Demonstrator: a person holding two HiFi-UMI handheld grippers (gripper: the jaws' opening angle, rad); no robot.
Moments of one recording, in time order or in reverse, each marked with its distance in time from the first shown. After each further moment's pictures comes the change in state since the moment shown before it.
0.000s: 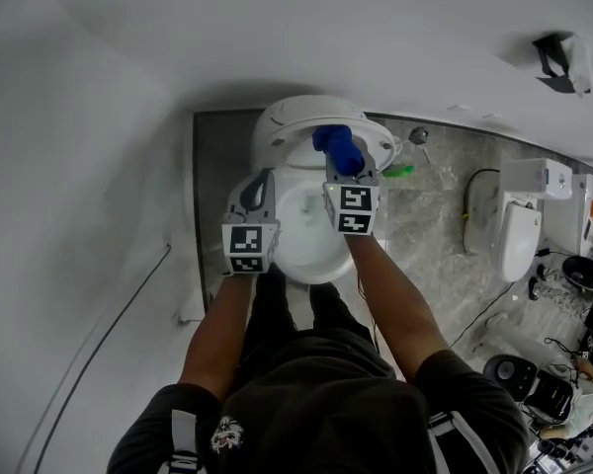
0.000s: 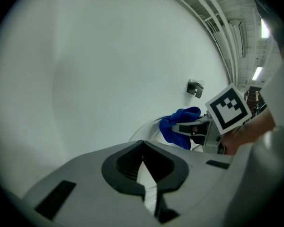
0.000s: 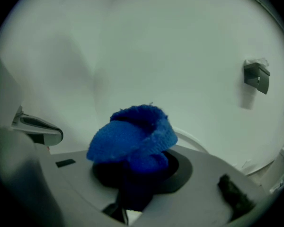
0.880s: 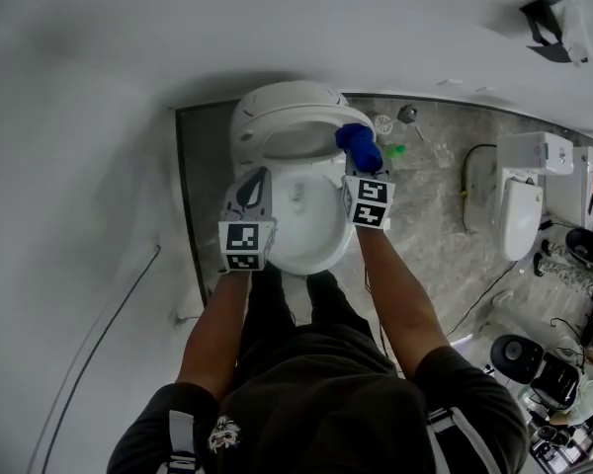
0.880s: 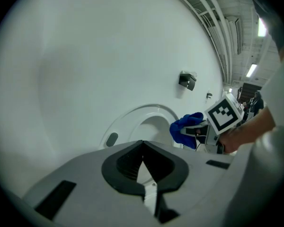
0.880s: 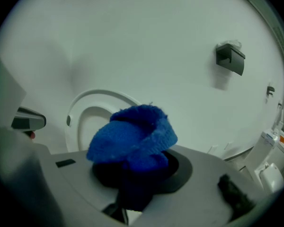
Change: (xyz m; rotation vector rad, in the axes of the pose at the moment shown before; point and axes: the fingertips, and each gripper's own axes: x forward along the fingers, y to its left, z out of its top) left arm 0.029 -0.051 -0.021 0.040 0.073 -0.066; right arm -0.025 -0.105 -0.078 0.102 0.114 -0.152
